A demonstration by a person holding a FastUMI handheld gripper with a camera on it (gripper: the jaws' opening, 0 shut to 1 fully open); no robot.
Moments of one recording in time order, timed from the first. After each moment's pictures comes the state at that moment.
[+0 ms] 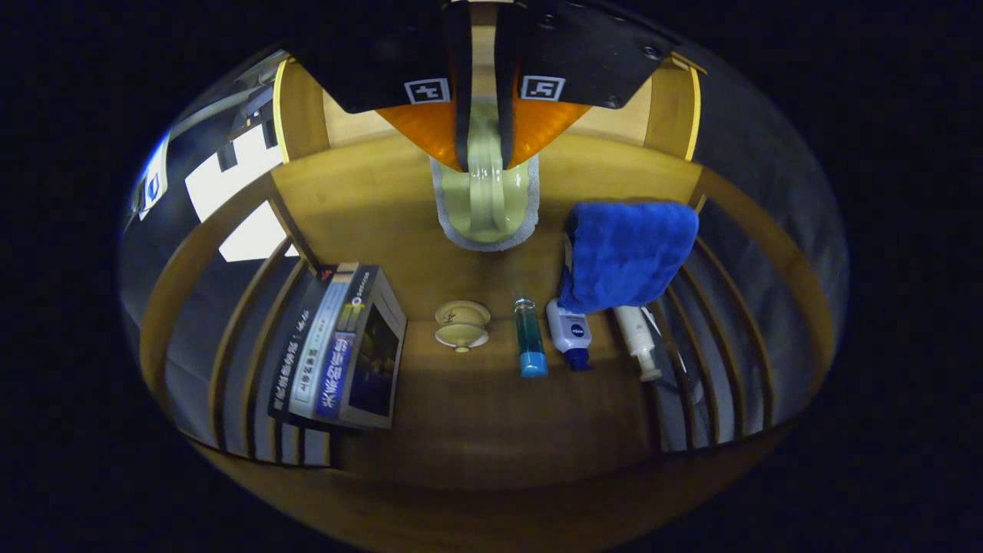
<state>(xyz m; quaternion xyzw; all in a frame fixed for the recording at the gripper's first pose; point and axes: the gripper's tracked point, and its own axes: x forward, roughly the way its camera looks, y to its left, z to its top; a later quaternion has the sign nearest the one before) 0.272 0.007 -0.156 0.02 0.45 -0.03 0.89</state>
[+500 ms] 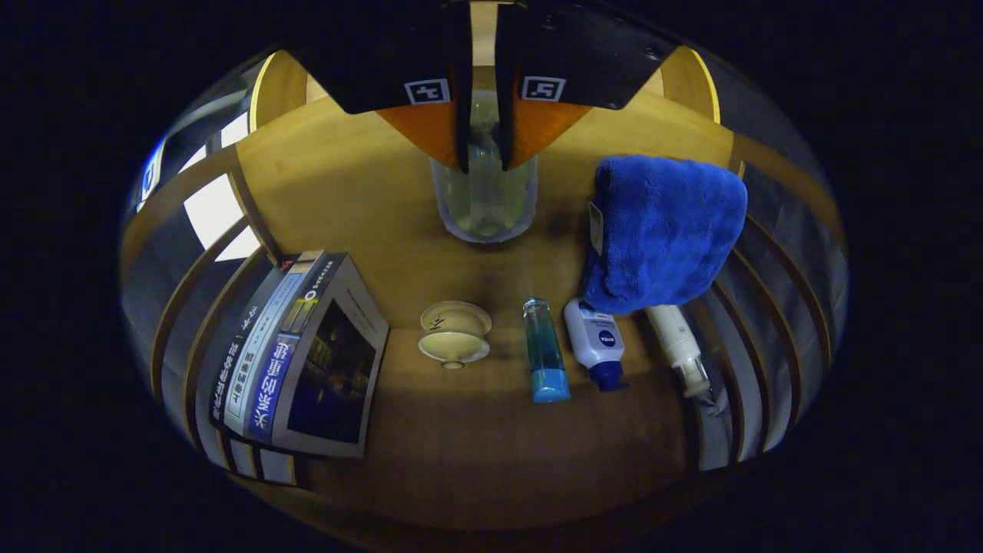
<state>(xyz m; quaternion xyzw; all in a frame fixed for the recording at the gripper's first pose) 0.318 0.008 -0.206 0.02 0.47 -0.04 0.88</state>
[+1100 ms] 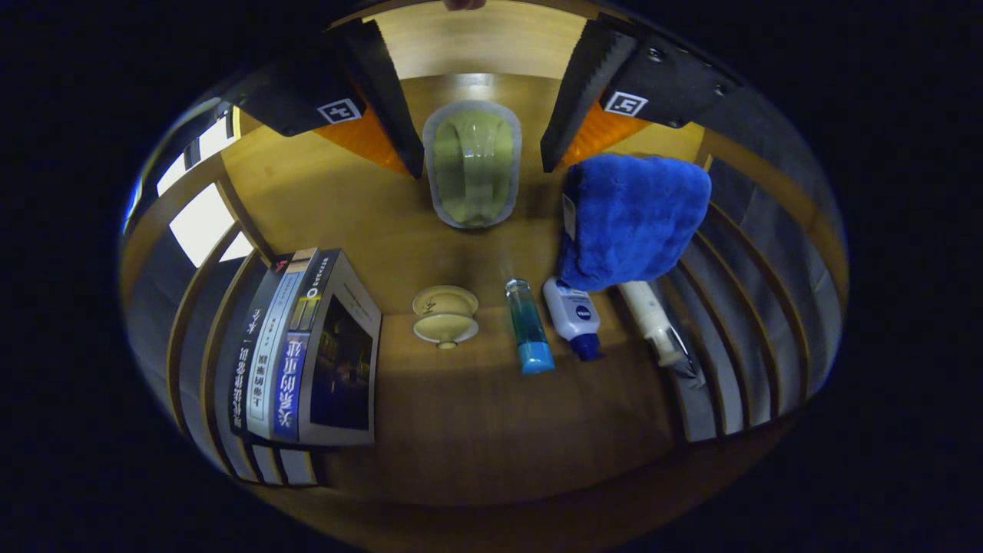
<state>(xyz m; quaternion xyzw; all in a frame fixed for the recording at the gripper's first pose) 0.300 0.022 -0.165 0.07 0.40 0.00 0.91</state>
